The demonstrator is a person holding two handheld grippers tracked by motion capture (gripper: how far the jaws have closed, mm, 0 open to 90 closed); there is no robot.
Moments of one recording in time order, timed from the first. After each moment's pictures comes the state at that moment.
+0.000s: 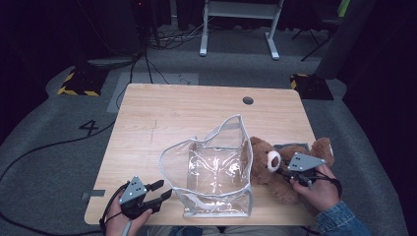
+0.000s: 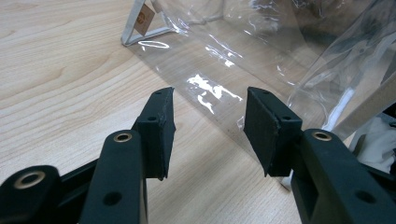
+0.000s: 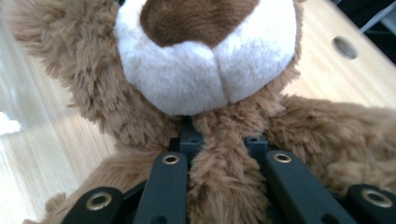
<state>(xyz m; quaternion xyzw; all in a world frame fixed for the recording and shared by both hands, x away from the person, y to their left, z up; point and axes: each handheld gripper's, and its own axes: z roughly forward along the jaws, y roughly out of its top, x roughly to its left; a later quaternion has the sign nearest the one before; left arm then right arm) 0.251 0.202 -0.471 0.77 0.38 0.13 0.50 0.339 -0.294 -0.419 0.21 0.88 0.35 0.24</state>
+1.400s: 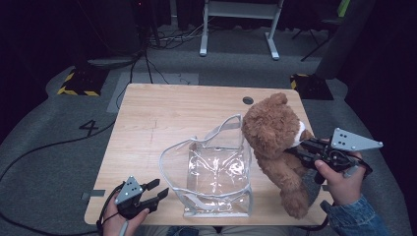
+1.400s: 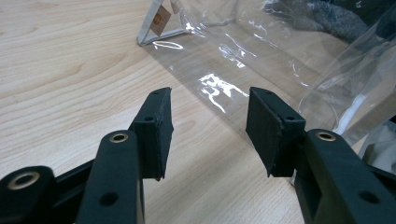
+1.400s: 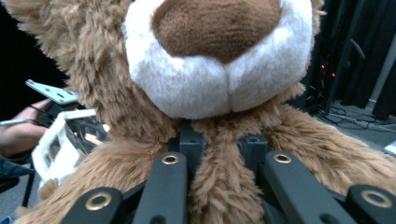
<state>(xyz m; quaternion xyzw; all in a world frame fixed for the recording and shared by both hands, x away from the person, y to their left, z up) 0.252 0.208 -0.473 0.75 0.39 0.14 0.51 0.324 -0.291 -0.307 0.20 0.74 0.62 0.16</state>
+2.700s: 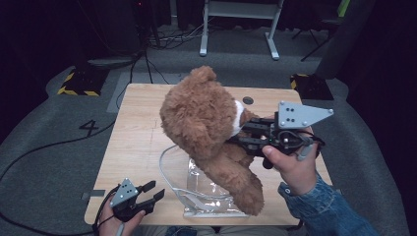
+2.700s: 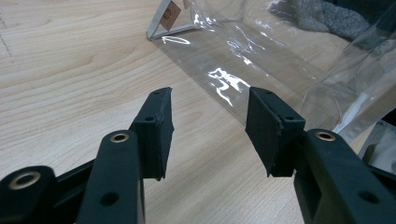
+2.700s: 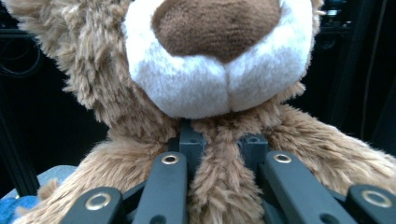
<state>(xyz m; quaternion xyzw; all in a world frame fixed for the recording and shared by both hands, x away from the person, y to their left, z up) 0.245 0.219 -0.477 0.75 0.41 0.14 0.51 0.316 -0.141 -0.224 0.07 0.73 0.67 0.06</state>
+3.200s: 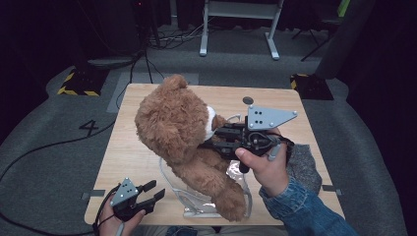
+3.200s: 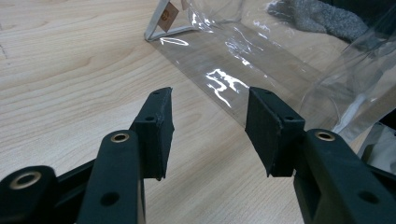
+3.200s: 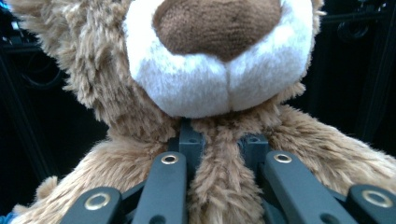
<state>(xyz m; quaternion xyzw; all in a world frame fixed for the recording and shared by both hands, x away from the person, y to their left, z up) 0.245 0.219 -0.476 0.75 0.40 0.14 0.51 0.327 -0.103 -0.252 0.08 0.72 0.69 0.01</state>
